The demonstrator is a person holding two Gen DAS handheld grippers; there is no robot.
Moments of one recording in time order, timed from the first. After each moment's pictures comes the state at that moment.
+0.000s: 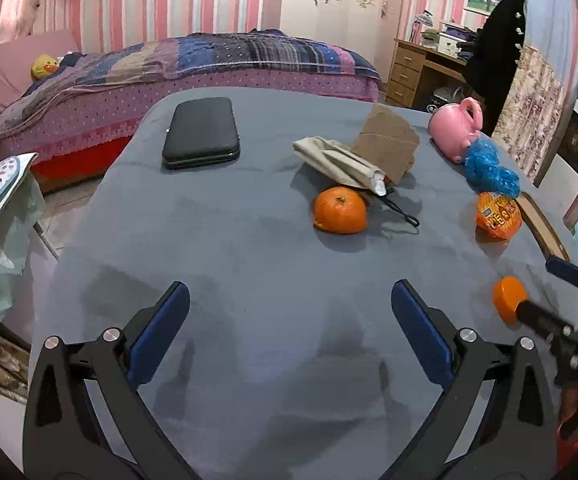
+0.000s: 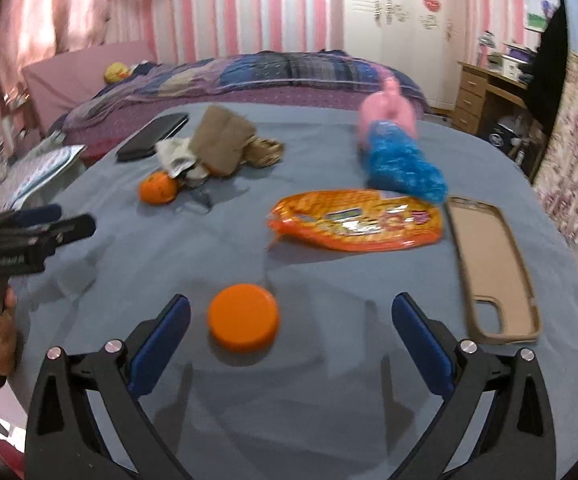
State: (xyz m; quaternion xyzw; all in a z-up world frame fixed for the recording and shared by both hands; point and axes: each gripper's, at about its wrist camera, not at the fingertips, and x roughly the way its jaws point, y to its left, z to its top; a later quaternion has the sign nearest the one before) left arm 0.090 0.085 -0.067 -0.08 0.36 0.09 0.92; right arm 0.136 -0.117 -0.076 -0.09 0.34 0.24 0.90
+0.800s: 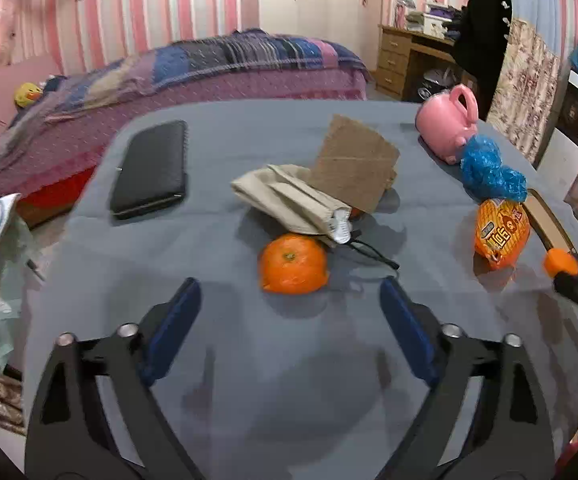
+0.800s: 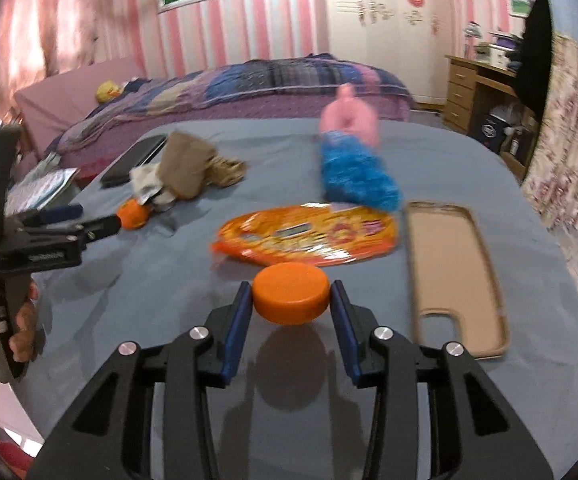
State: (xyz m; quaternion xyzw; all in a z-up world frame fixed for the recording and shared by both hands) left arm 0.156 0.058 -0.065 -0.03 0.38 0.07 0.92; right arm 0.160 -0.178 -0.055 -0.02 0.33 0.22 0.92
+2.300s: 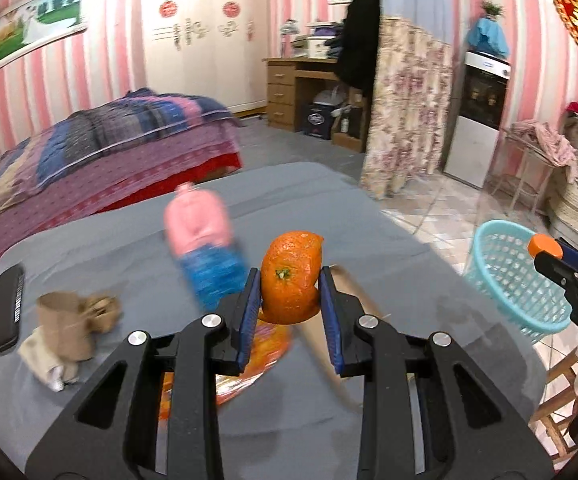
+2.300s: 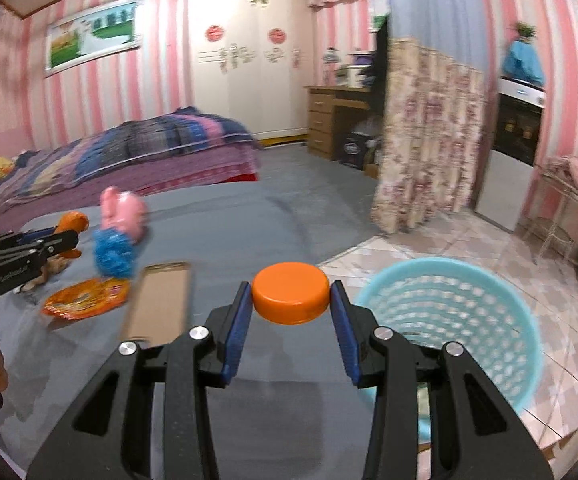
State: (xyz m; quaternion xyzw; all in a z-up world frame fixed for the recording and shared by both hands) left arm 0.210 -0.182 0.015 0.03 0.30 -0.10 0.95; right arm 0.156 -0.401 0.002 0.02 0.27 -0.01 0.96
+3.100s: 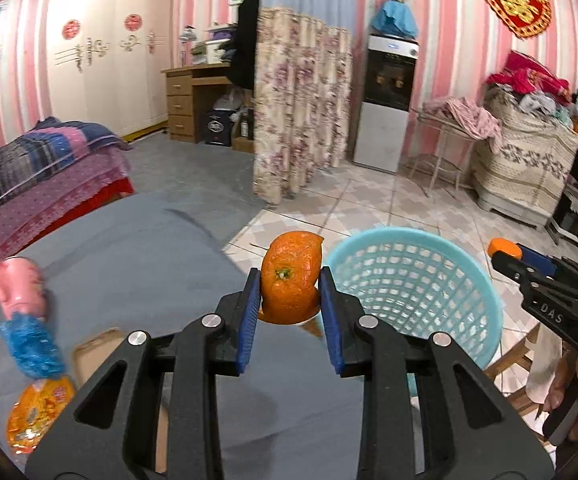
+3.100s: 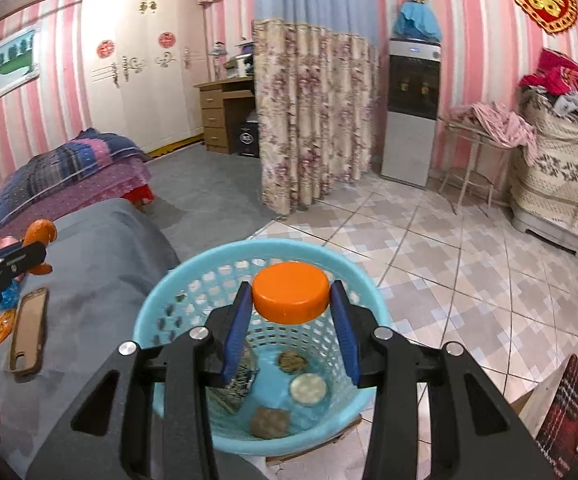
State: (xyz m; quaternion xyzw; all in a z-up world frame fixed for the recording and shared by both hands) left arm 0.219 -0.365 0.012 0.06 0.30 -0.25 0.92; right arm 0.139 -0.562 -0.012 0.08 0.28 -0.16 0.94
